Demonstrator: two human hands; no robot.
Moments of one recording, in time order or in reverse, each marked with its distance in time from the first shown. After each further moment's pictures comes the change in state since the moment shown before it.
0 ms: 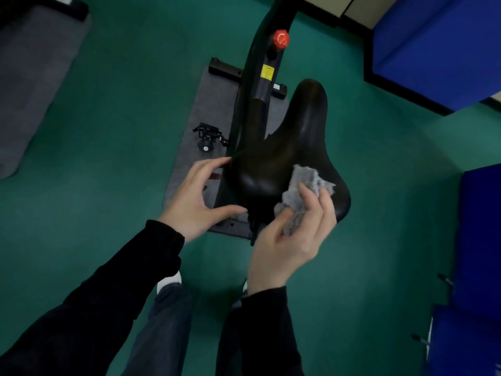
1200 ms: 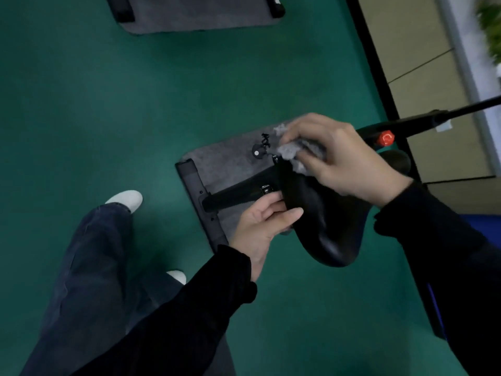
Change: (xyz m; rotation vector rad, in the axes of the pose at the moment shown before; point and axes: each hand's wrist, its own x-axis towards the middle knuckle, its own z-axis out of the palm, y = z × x) left_hand -0.021 0.034 0.188 -1.457 0.769 -0.056; right_hand 0.133 -0.048 0.062 0.112 -1.777 -1.483
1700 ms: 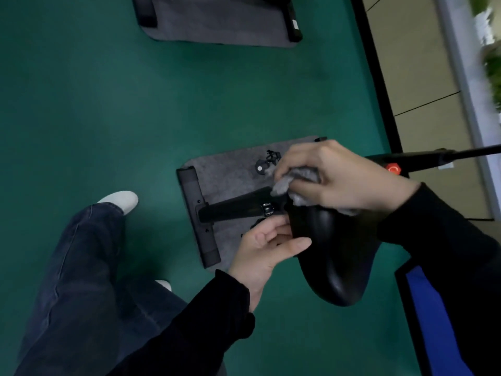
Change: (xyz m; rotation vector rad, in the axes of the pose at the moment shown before) left_hand 0.004 -0.004 -0.003 -0.048 -0.026 0.079; right_hand 0.035 -0.002 -0.004 -0.034 -0.349 -0.115
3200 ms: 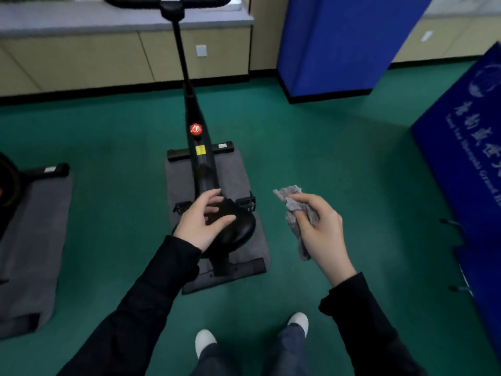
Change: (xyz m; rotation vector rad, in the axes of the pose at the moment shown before) left_hand 0.012 0.124 0.164 1.674 -1.029 0.013; right_hand -0.184 -0.203 0.085 0.734 1.864 1.433
